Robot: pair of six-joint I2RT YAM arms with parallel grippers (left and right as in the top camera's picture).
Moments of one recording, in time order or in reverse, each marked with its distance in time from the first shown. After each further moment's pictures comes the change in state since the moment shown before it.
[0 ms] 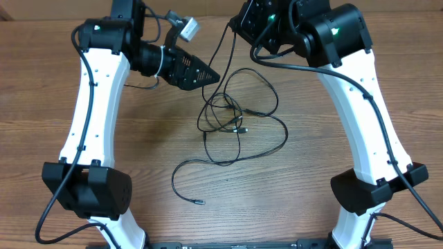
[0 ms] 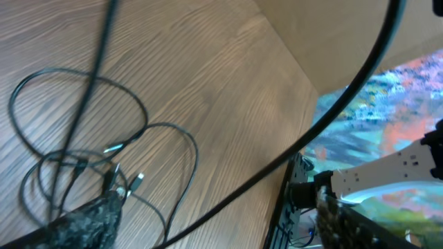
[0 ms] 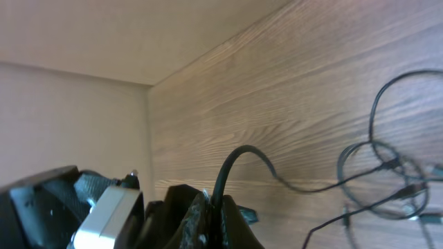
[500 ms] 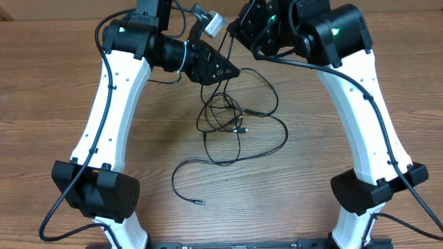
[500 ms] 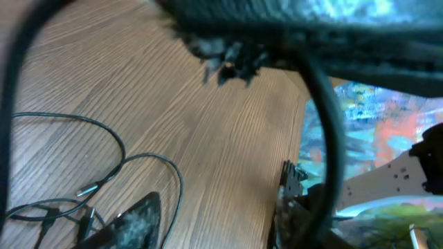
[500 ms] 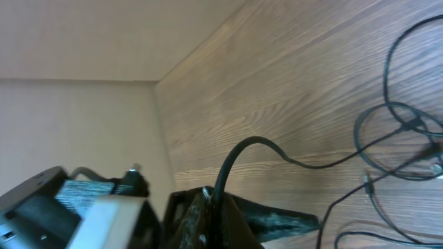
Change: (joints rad) left arm -0.095 -0.002 0.002 0.169 0.025 -0.122; right arm -0.003 0.000 0.000 -0.042 -0.034 0.114
